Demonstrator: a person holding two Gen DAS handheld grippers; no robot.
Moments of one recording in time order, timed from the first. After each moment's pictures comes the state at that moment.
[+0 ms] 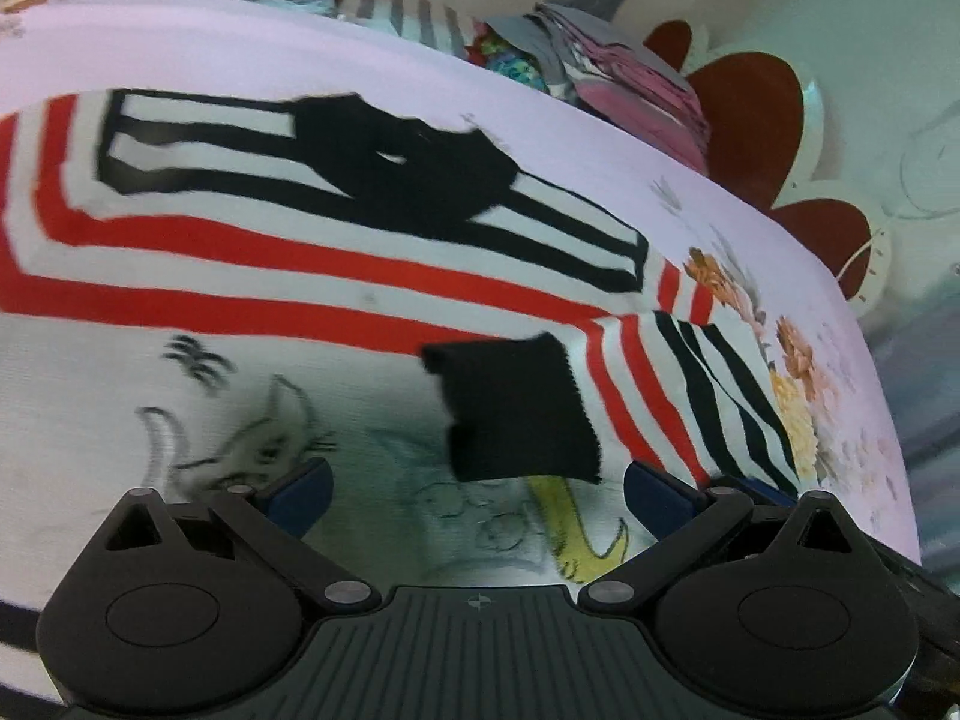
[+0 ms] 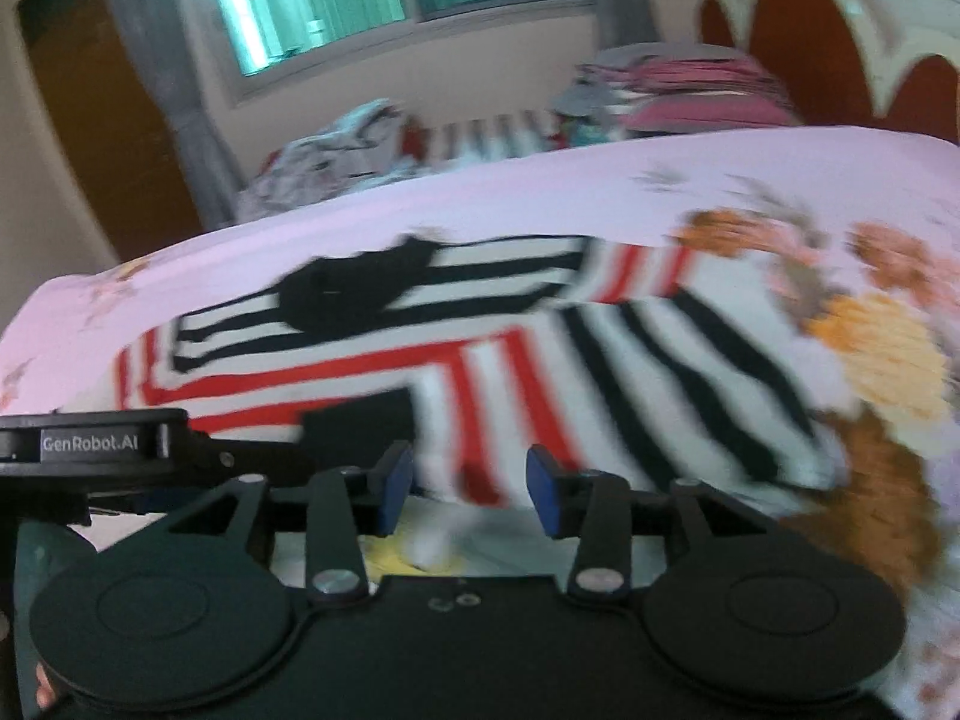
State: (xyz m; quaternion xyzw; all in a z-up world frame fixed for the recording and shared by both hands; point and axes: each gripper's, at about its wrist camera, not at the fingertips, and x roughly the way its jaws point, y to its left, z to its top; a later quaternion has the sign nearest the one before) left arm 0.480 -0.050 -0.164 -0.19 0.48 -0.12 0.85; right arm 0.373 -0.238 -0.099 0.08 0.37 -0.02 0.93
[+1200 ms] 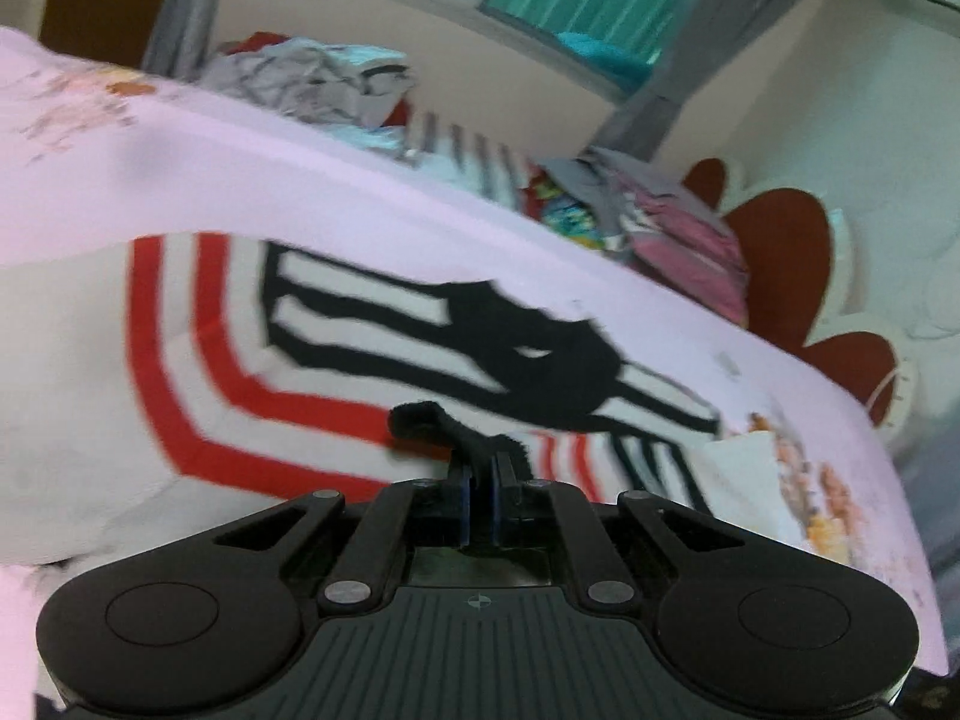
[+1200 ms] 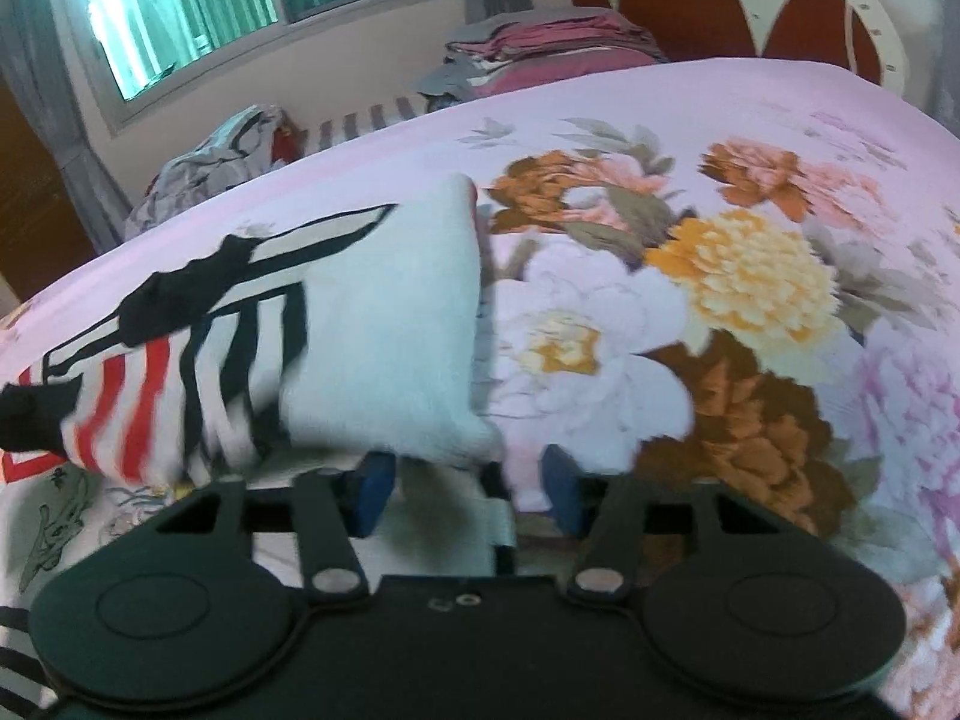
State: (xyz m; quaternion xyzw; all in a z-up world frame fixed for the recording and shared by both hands) left arm 0.481 0.047 -0.147 -0.21 0.37 -0.05 0.90; right arm 0.391 -0.279 -0.138 0.11 0.39 -0.09 0.91
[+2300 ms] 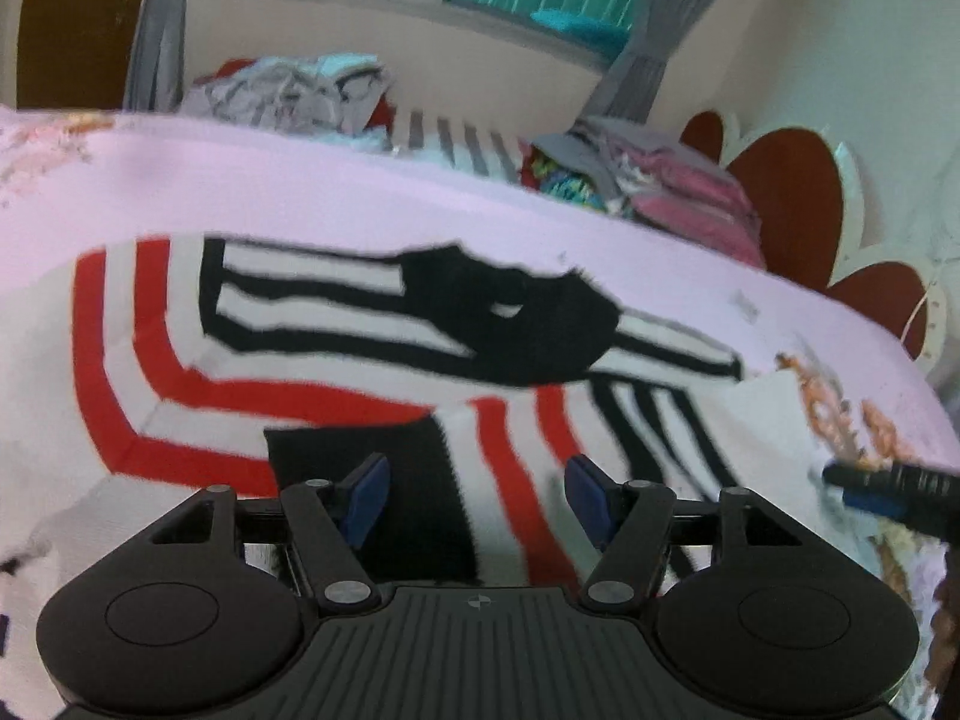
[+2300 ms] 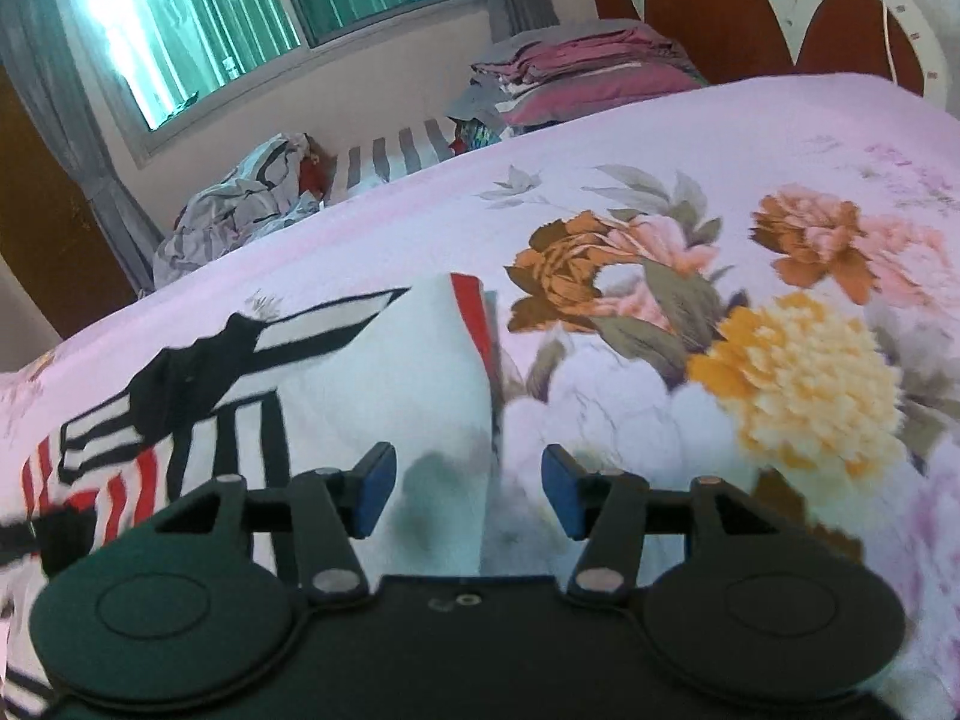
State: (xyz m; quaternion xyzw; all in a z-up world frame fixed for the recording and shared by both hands) left arm 0.493 -0.006 -0.168 -0.14 0.38 -0.05 0.91; right arm 0.455 -0.321 -0.125 0.15 0.37 -0.05 0.92
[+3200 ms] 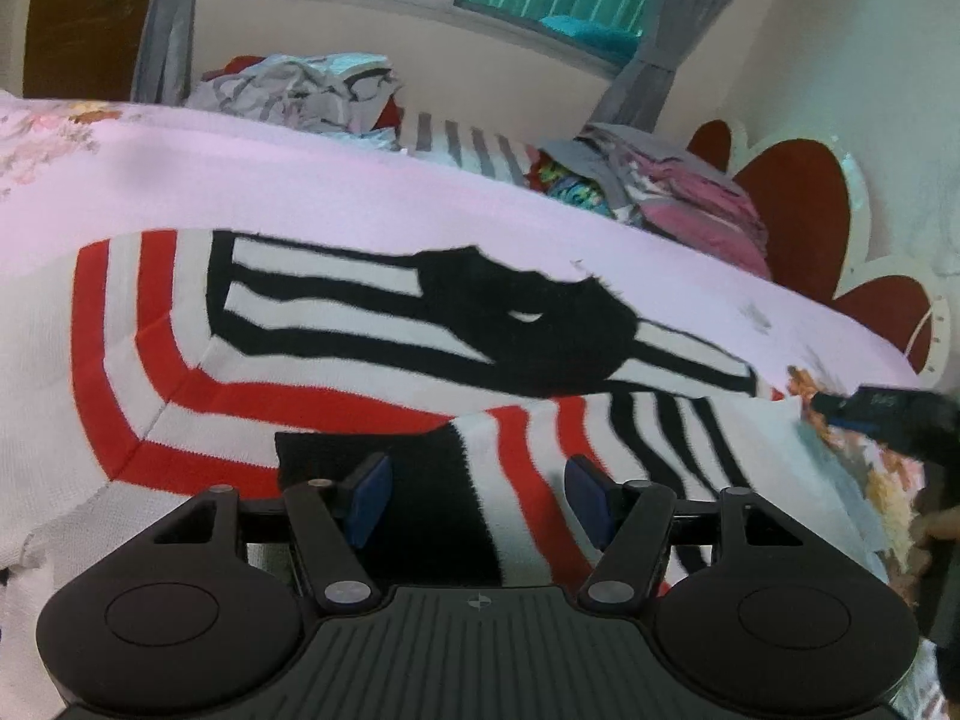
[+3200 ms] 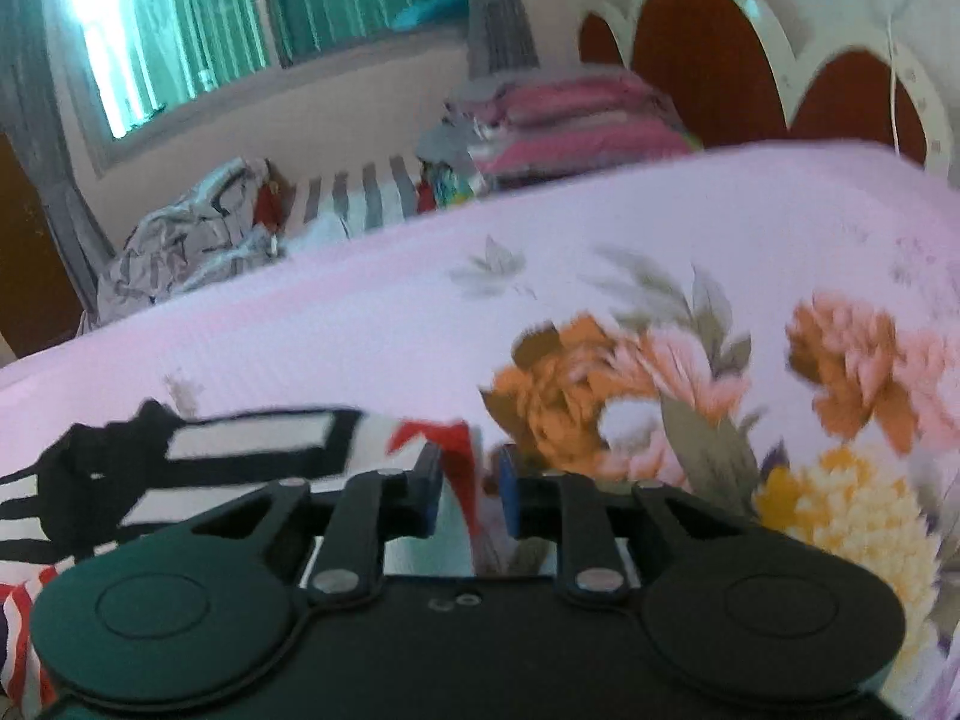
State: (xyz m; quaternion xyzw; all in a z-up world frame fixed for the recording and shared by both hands) left arm 0.498 0.001 -0.175 -0.15 0.37 -0.04 0.92; right arm 0.520 -0.324 -0.120 0.09 0.32 -0.09 0.94
